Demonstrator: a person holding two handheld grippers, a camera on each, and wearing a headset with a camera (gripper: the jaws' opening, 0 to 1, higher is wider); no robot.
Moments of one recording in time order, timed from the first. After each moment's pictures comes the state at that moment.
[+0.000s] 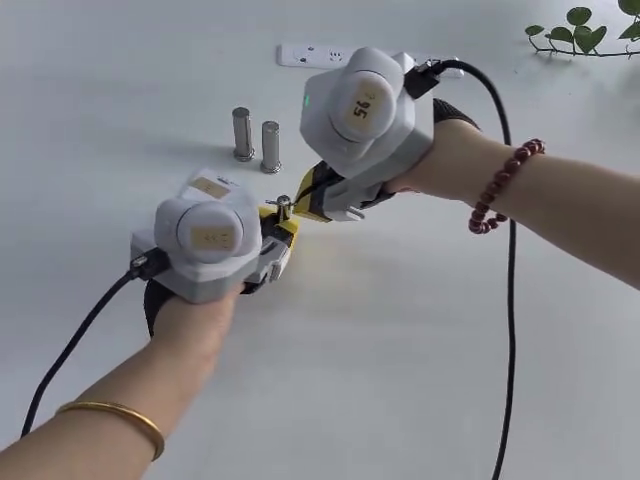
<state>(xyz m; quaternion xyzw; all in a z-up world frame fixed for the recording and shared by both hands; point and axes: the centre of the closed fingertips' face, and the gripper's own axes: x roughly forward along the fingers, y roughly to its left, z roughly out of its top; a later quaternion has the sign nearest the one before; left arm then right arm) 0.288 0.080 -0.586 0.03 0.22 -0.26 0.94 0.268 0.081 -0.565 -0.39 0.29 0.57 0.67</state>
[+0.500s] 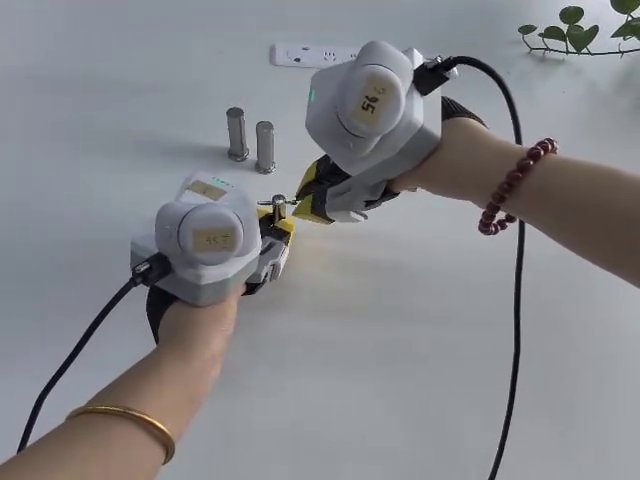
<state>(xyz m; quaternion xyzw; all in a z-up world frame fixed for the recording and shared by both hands) 0.290 0.082 -0.588 0.02 0.22 -0.24 0.95 0.271 0.071 -0.561 -0.38 0.28 0.56 0.68</state>
